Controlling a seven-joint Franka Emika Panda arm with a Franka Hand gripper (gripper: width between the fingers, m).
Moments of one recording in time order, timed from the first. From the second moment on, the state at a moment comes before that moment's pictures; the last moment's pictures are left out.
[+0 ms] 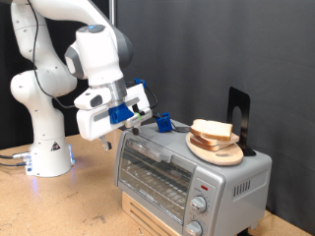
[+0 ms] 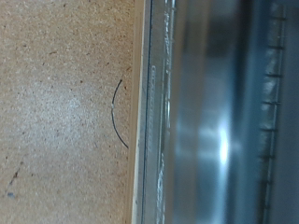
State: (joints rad) arm 0.38 -0.29 -0.35 -2.60 0.16 2.48 0.65
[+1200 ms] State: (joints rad) arm 0.17 -0.13 -0.43 -2.71 -0.07 2.71 0.59
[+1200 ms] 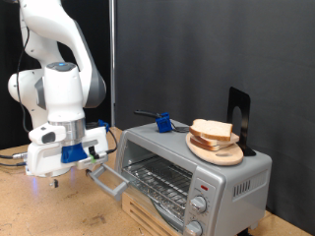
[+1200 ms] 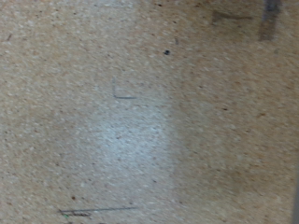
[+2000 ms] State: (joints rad) arm 0.11 0.07 -0.49 -2.72 -0.30 2.92 0.72
